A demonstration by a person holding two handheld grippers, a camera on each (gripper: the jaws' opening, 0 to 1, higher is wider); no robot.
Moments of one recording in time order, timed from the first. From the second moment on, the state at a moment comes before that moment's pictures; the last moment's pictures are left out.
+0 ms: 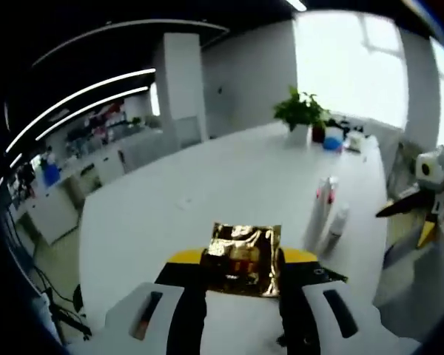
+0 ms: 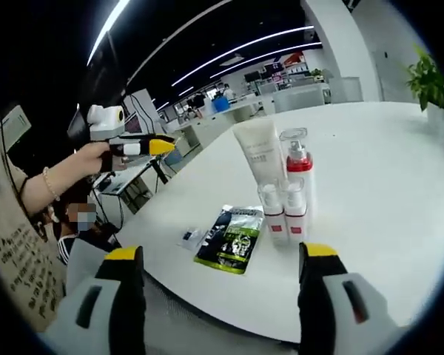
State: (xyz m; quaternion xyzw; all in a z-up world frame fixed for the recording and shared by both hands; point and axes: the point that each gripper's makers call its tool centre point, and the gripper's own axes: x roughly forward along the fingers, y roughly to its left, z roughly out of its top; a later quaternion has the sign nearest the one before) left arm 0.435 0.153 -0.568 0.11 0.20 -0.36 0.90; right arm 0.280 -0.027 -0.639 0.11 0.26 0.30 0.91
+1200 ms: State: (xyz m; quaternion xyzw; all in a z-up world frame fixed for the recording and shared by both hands) left arm 0.334 0.091 -0.462 0.27 0.08 -0.49 0.82; right arm 0.295 0.031 -0.480 0.18 0.09 0.42 0.89
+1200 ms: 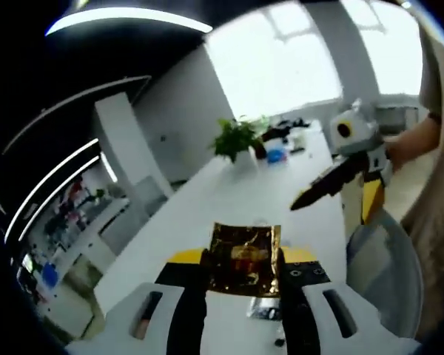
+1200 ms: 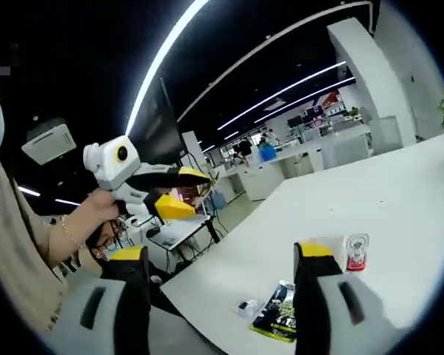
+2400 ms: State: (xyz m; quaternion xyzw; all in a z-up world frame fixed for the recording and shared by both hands) left arm 0.315 0.100 -0.469 0.09 0.09 -0.46 0.88; right arm 0.327 0.085 -0.475 0.40 0.11 0.44 0.79
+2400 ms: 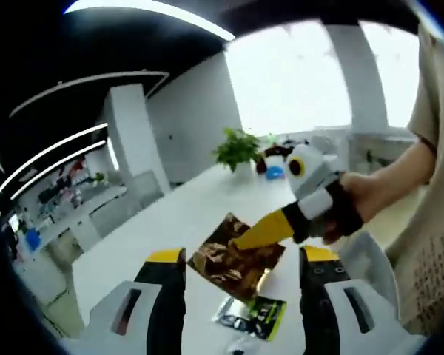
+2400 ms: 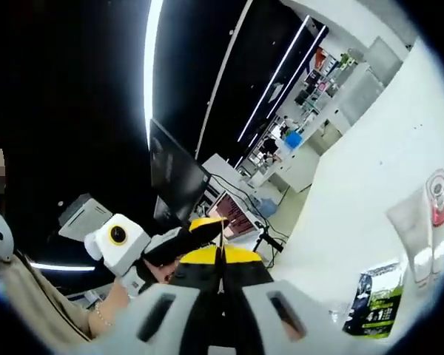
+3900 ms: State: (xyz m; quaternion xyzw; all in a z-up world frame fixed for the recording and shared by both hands) left arm 0.311 0.134 -0.466 -0.31 0.13 -0.41 0.85; right arm 0.315 0.092 -0.470 0.38 0.03 0.49 0.79
